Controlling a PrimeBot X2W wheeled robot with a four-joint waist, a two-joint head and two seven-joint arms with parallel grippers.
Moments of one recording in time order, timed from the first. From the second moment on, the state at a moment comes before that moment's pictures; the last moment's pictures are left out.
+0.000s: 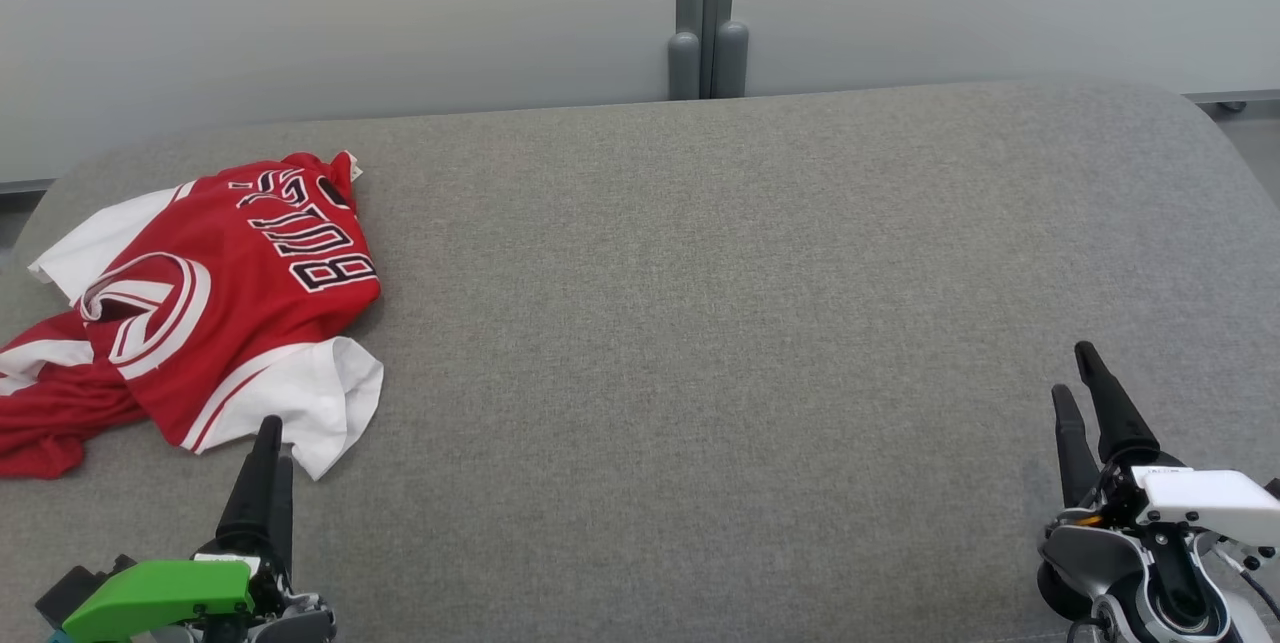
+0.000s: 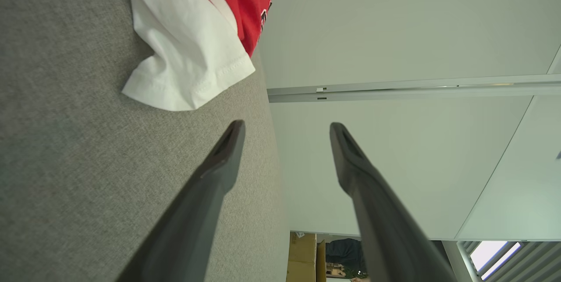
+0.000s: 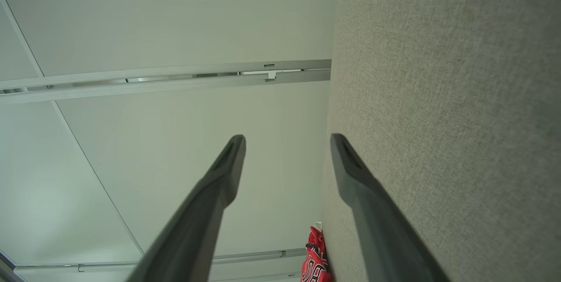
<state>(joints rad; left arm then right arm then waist) -0.01 0.03 0.04 0.28 -1.61 -0.12 0.05 0.00 -0.04 -0.06 0.26 1.62 0.11 0.04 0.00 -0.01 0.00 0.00</state>
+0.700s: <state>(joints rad) -0.01 0.11 -0.03 0.22 -1.28 -0.07 -0.03 -0.01 -0.13 0.05 0.17 1.30 0.11 -0.03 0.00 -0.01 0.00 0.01</state>
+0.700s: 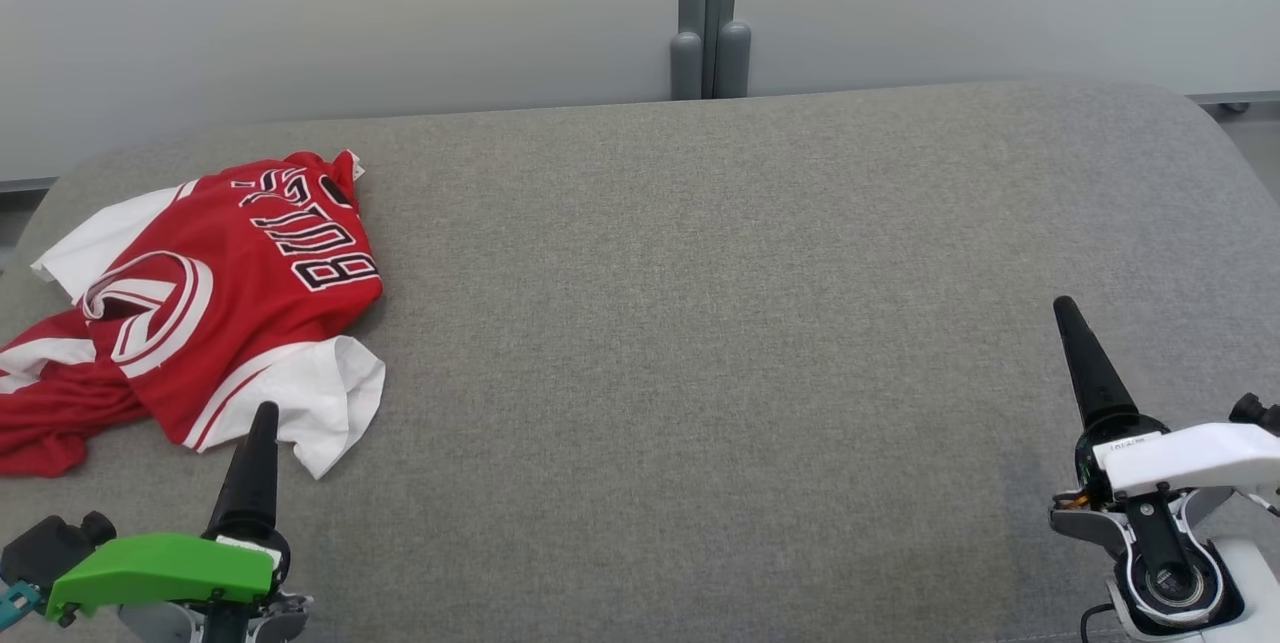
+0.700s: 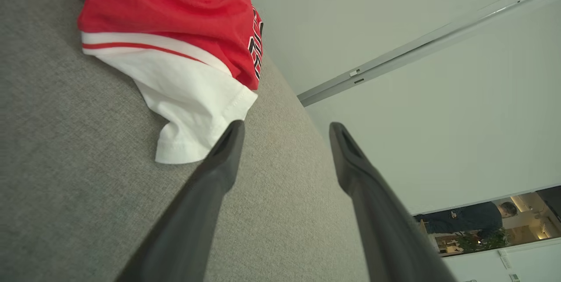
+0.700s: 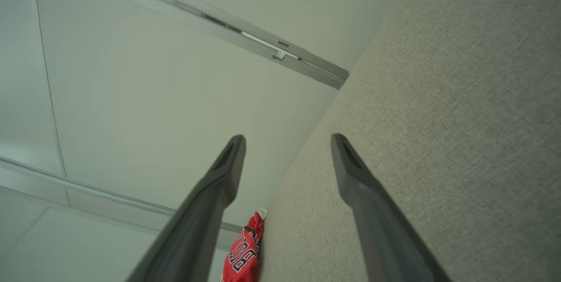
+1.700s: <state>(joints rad) -0.01 0.13 -0.11 0.15 -0.86 0.03 -0.12 -0.02 -0.19 0.23 0.10 0.81 0.03 -0.12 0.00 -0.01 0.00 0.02</state>
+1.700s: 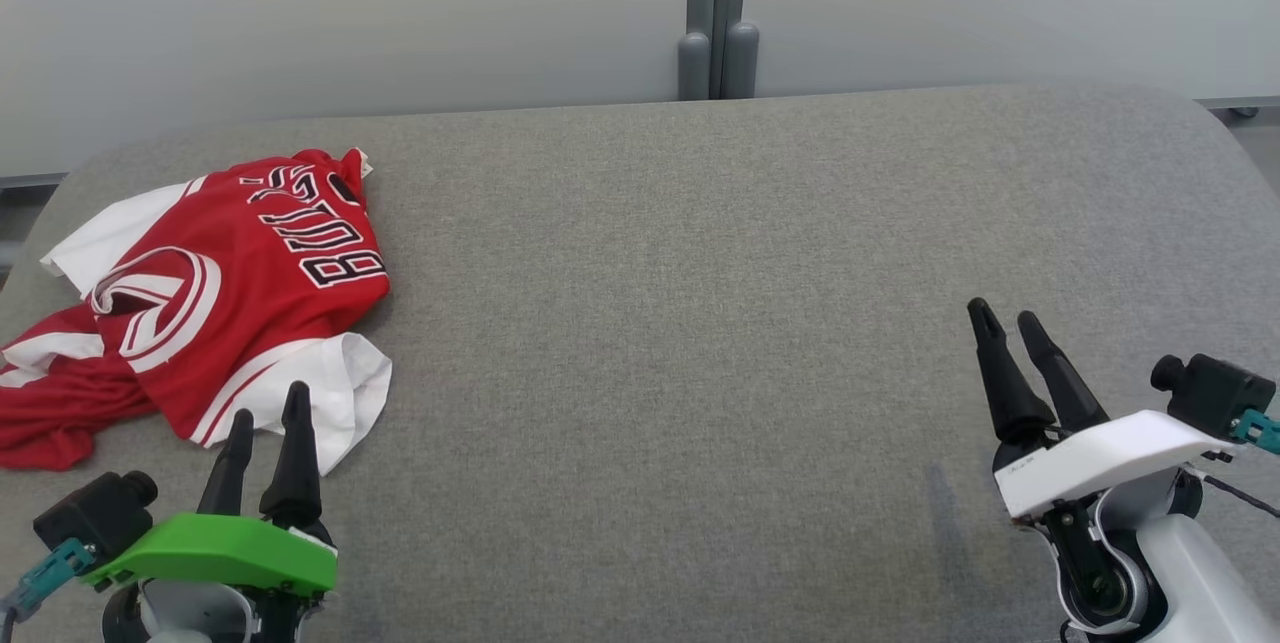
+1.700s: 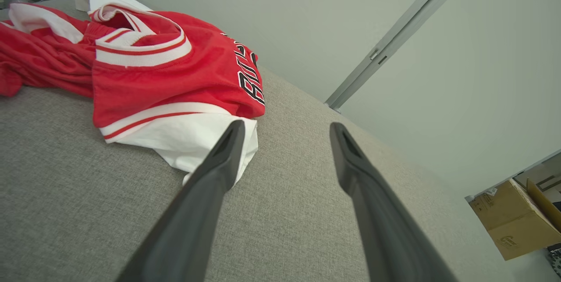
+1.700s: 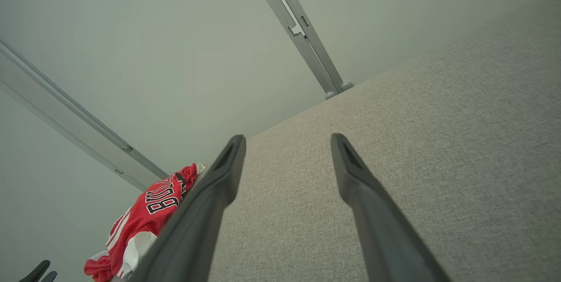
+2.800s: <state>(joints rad) -0.01 0.13 -0.16 0.05 -0.46 0.10 -0.22 -0.03 -0.23 0.33 0.02 0.42 -0.05 -0.22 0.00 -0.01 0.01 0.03</state>
